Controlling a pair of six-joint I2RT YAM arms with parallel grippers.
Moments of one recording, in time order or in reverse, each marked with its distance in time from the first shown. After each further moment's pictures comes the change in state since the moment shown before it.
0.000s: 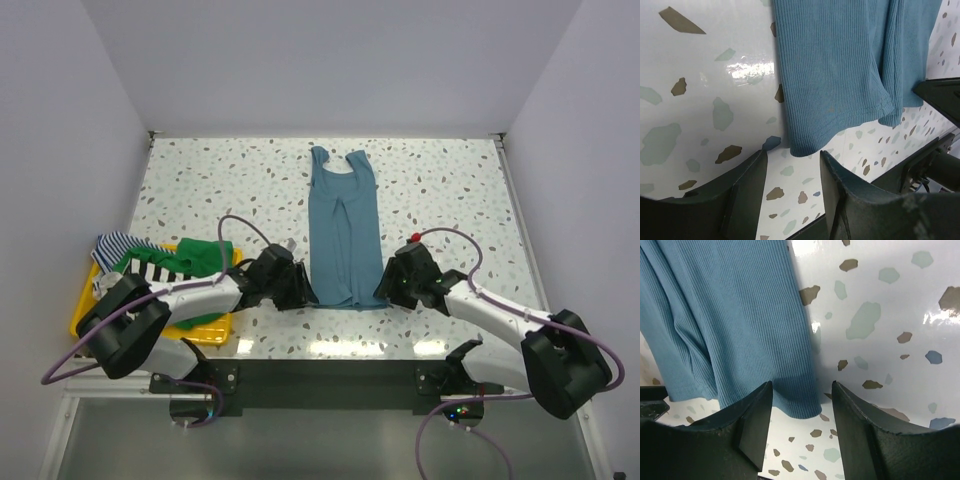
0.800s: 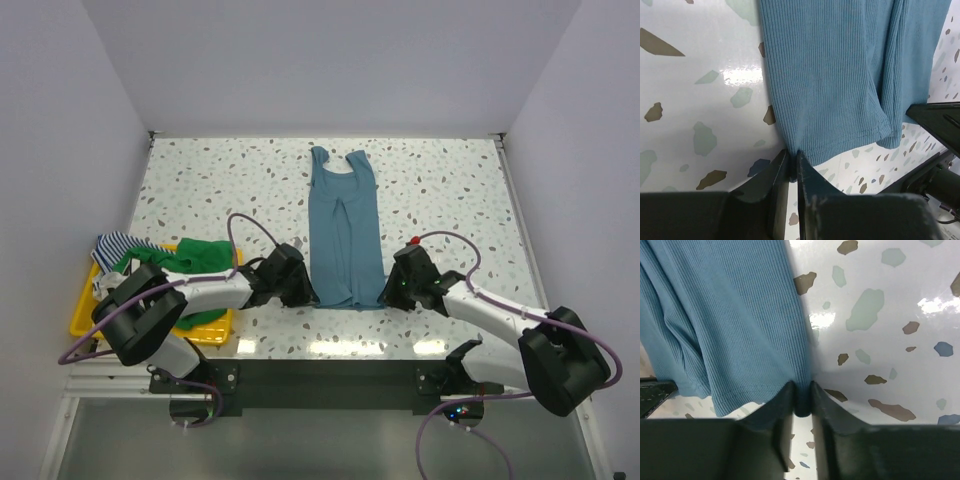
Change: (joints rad) left arm -0.036 0.096 0.046 0.045 -0.056 -0.051; right arm 0.009 0.004 -0.018 0.005 -0.018 0.029
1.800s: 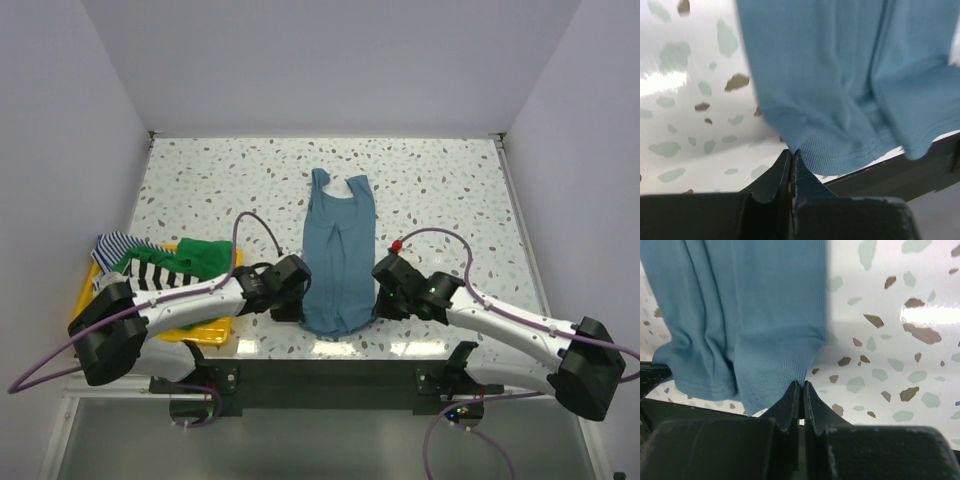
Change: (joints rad) left arm -0.164 -0.174 0.100 -0.490 -0.120 0.070; right arm 0.312 -0.123 0.166 -0.357 0.155 0.107
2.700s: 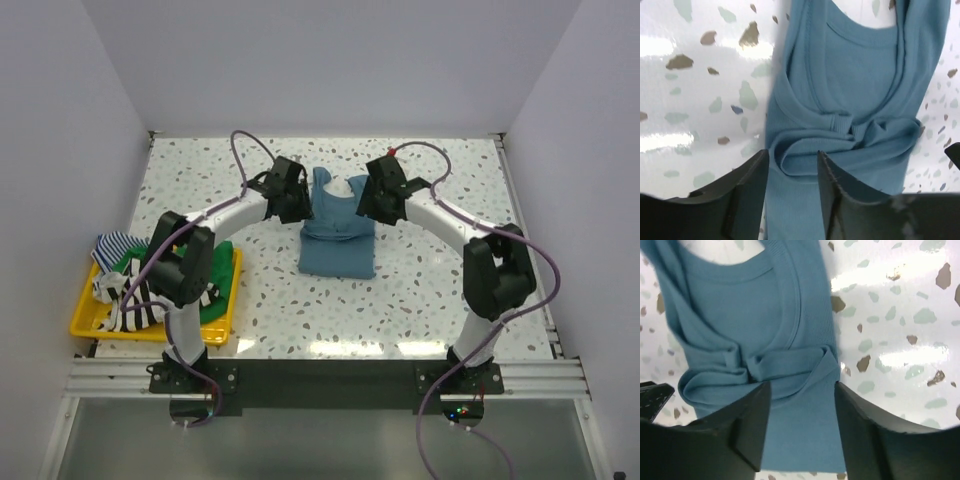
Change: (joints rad) left arm 0.463 0.561 0.668 0.108 0.025 0.286; right arm -0.415 0.699 0.696 0.136 0.039 -0.298
